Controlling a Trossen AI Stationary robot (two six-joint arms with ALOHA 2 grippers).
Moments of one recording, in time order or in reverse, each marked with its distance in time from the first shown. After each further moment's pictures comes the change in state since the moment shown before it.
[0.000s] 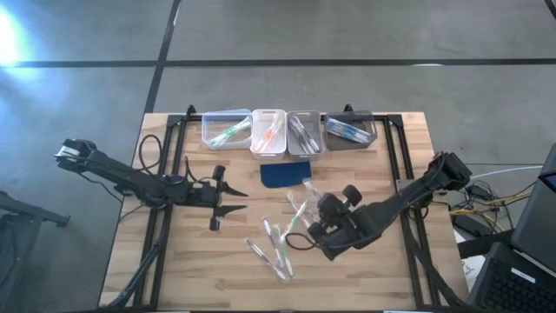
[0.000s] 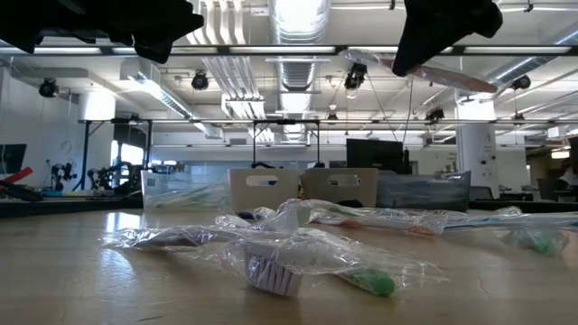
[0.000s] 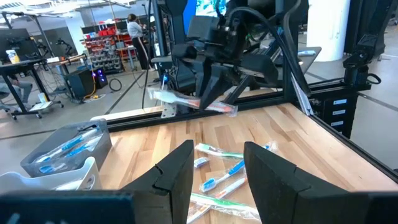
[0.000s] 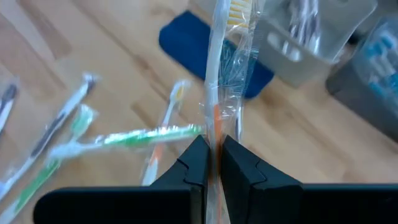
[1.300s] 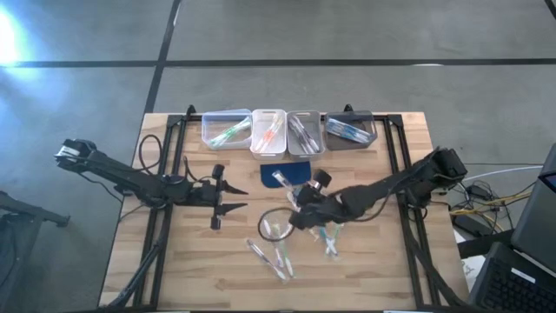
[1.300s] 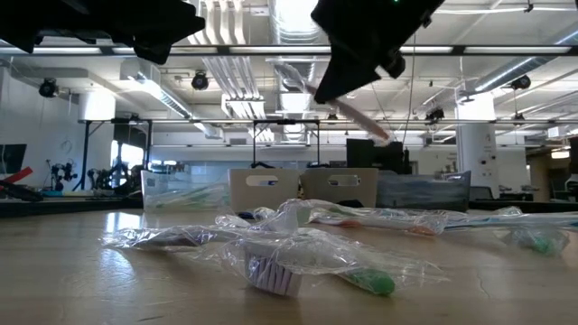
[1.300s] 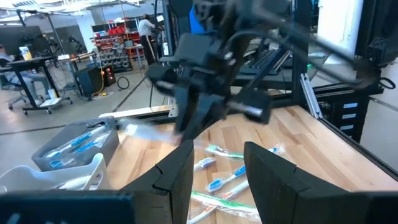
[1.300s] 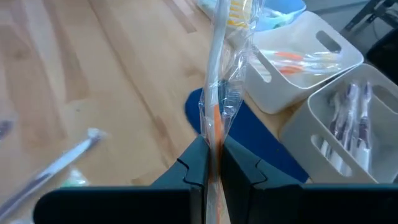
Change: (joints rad) left arm 0.000 0.000 0.000 0.005 -0.038 -0.014; right arm -0.196 0.000 -0.194 0.697 -0.005 -0.710
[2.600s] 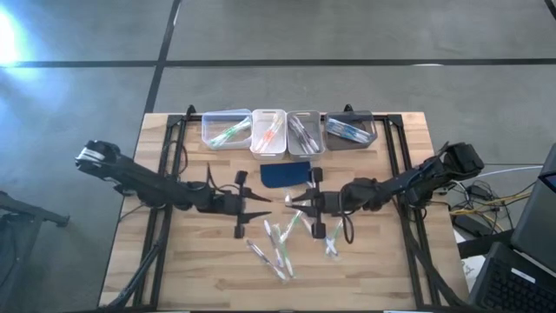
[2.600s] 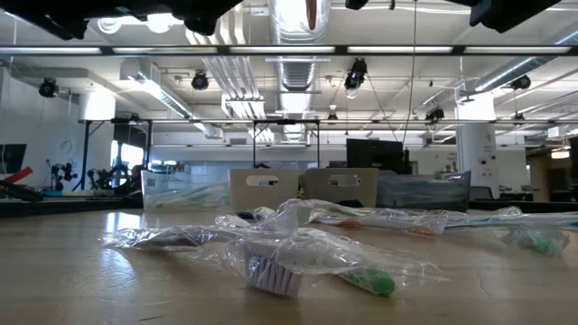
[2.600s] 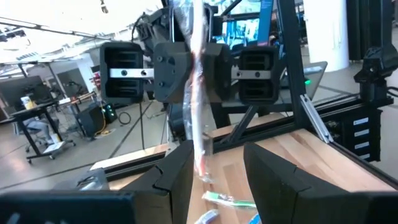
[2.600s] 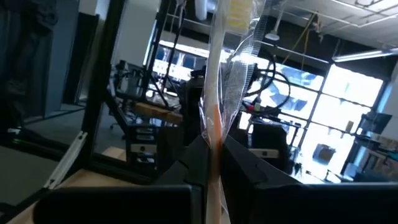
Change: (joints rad) left arm 0.000 0.383 0.202 0.297 0.047 0.160; right arm -0.062 -0.174 -0.454 1.421 -0.603 -0.802
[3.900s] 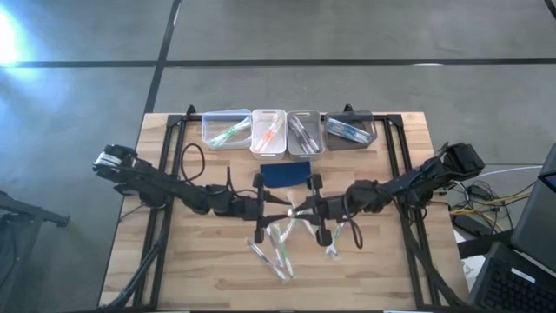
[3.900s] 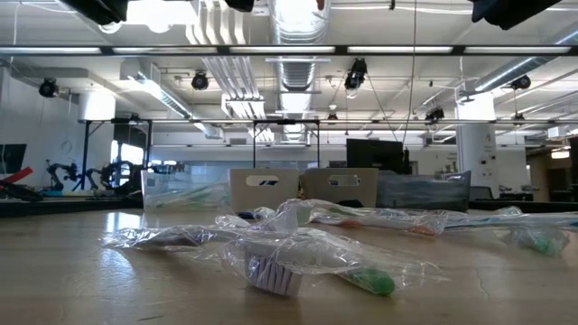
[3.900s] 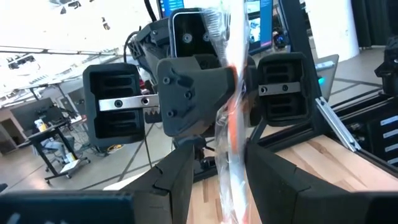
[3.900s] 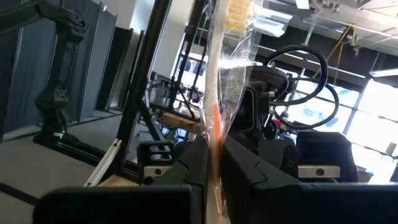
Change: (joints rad) left arm 0.011 0.216 0.238 0.003 -0.001 0.117; right arm 0.029 0.000 0.000 0.013 -0.106 -0.003
